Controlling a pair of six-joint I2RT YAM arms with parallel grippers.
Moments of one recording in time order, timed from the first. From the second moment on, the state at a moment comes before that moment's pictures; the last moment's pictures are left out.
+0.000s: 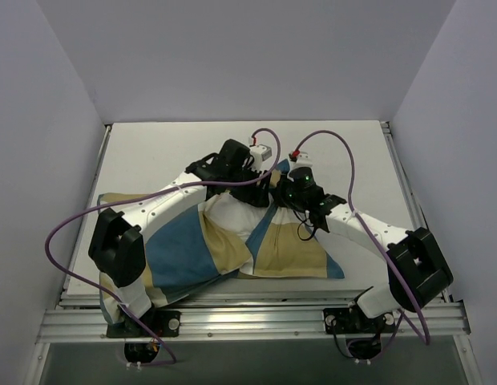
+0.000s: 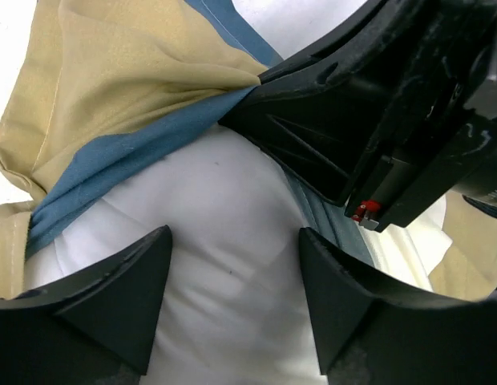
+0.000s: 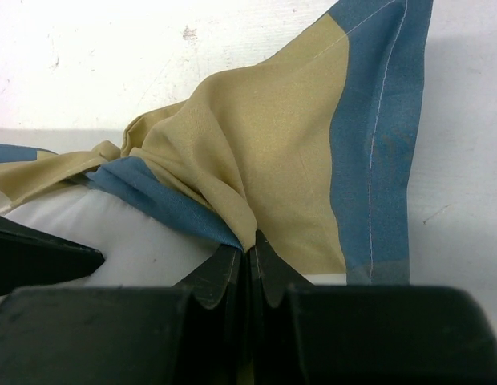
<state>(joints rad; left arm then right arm) -0.72 1.75 1.50 -0.56 0.26 -0.24 0.56 1.45 0.85 0.04 0.10 0.54</state>
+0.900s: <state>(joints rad) -0.77 1.68 1.29 -0.29 0.18 -0.38 0.58 1.47 0.89 0.02 0.15 0.52</state>
